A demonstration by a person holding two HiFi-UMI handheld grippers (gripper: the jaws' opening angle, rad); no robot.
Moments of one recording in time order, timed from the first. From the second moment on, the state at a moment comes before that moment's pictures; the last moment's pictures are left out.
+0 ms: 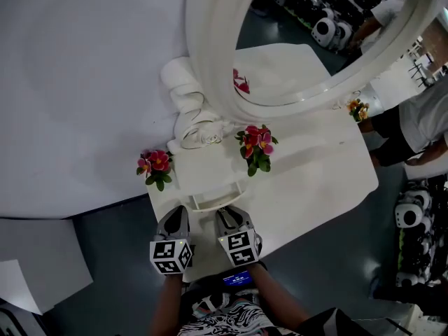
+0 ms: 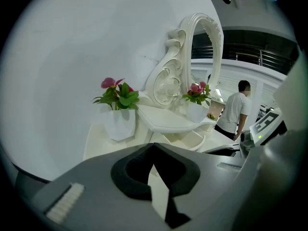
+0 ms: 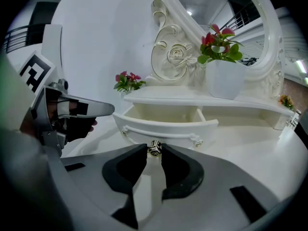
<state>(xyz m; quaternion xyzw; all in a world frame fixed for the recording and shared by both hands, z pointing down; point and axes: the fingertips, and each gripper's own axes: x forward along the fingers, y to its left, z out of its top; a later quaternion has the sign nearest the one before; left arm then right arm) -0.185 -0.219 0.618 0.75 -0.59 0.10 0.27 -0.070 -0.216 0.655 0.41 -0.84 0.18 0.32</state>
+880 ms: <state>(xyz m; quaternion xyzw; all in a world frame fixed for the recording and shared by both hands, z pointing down) -0.150 -0.158 0.497 0.79 -0.58 0.03 0.17 -0.021 -0.143 0.521 0.47 -0.85 0.13 0.18</state>
